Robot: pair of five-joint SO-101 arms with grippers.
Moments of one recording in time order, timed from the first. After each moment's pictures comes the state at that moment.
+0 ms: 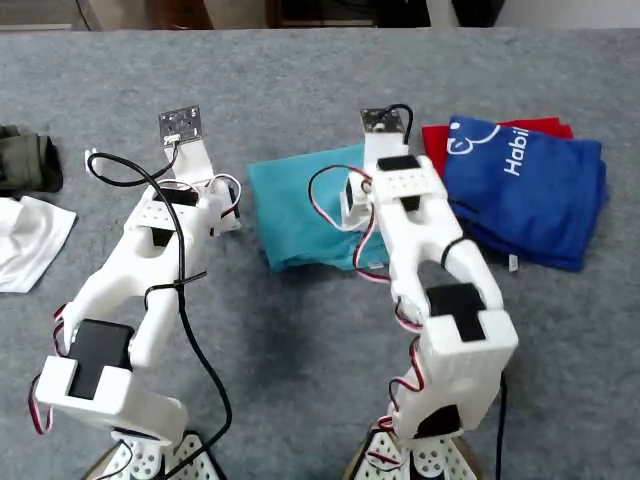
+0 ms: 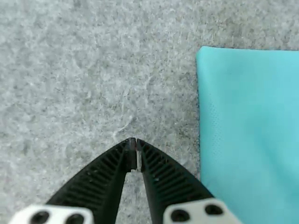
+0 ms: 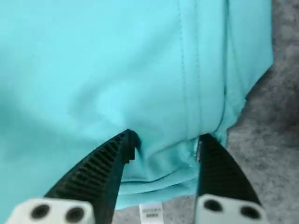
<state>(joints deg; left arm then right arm) 4.8 1.8 31.1 34.8 10.9 -11.2 20.4 12.0 60.3 -15.6</state>
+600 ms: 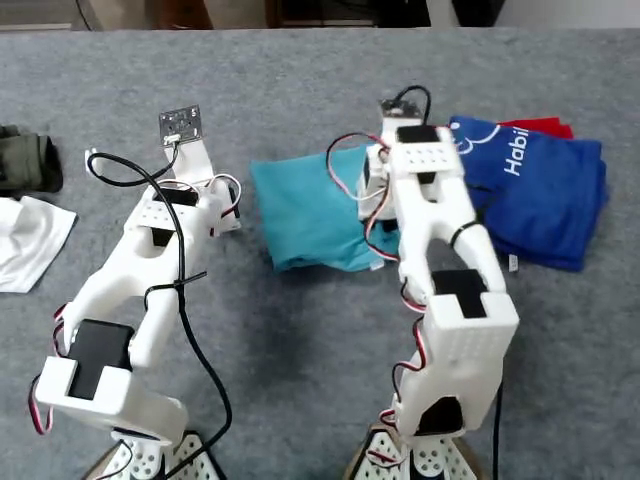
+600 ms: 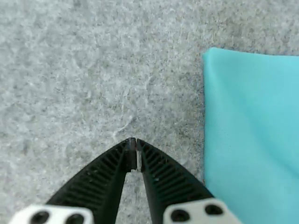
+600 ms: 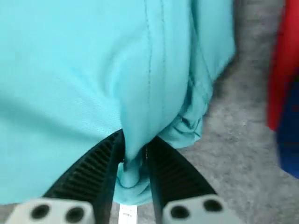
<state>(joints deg) 4.8 1.8 31.1 34.8 10.9 -7.0 23.3 -3.6 78.3 -13.2</state>
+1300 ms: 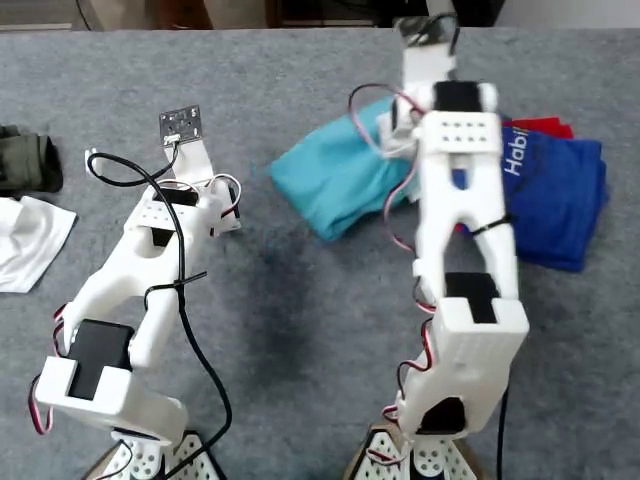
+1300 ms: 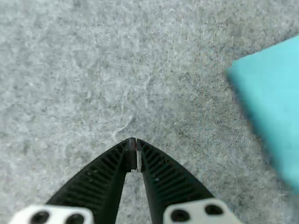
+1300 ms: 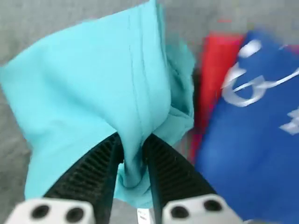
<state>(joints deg) 4.8 1.8 31.1 34.8 10.9 -2.3 22.0 -27.9 80.2 0.6</state>
